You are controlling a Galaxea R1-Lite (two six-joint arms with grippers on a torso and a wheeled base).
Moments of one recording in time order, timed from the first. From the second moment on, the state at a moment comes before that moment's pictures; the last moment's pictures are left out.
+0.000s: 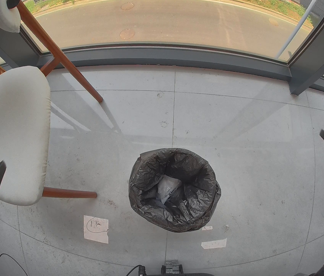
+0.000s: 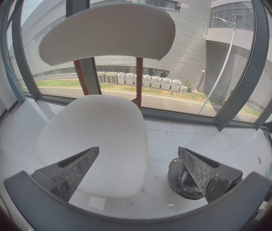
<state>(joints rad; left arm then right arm) -0.15 0.56 -0.33 -0.27 0.16 -0.09 0.18 0.82 -0.47 -0.27 0.01 0.24</state>
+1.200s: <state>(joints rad) -0.14 0.11 -0.02 -0.04 0.46 -0.13 0.00 0.02 -0.02 0.01 0.00 -0.03</state>
